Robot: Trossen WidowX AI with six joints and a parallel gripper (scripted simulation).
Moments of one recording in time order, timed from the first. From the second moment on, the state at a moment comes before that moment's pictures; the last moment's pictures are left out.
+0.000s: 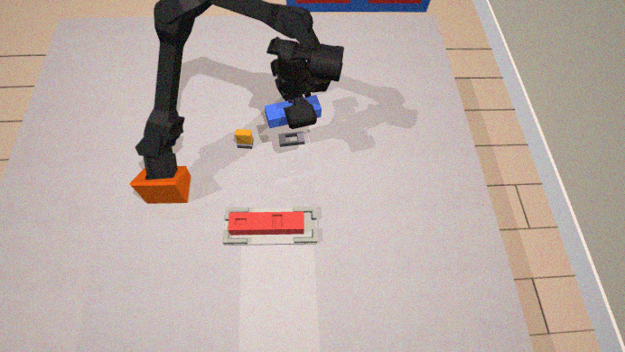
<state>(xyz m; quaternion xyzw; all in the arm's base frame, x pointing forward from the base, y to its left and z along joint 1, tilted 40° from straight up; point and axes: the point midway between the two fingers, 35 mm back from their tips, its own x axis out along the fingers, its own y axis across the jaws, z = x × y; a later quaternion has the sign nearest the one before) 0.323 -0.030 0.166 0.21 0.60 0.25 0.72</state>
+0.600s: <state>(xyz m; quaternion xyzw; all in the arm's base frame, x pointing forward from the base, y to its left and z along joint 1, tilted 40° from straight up) 0.324 -0.071 0.123 0.09 0.56 0.34 0.75</state>
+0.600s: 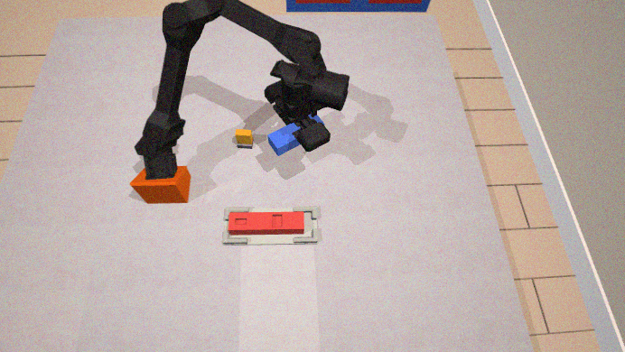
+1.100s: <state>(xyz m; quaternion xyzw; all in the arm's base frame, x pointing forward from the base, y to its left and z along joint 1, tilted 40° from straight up) 0.316 -0.103 0.086 0.00 0.52 0.40 0.75</state>
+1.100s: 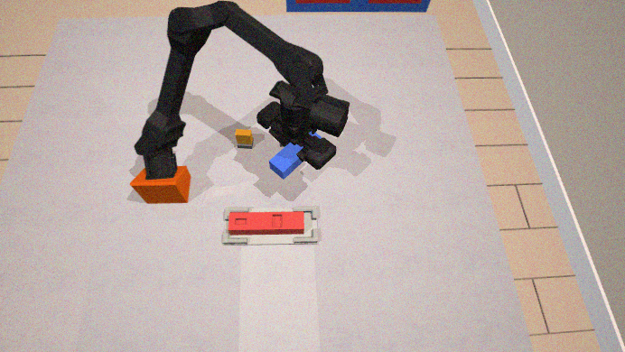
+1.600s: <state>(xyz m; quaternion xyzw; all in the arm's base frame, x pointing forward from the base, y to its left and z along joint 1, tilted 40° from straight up) 0.302 -0.133 0.049 -0.10 0.46 0.47 0.75</state>
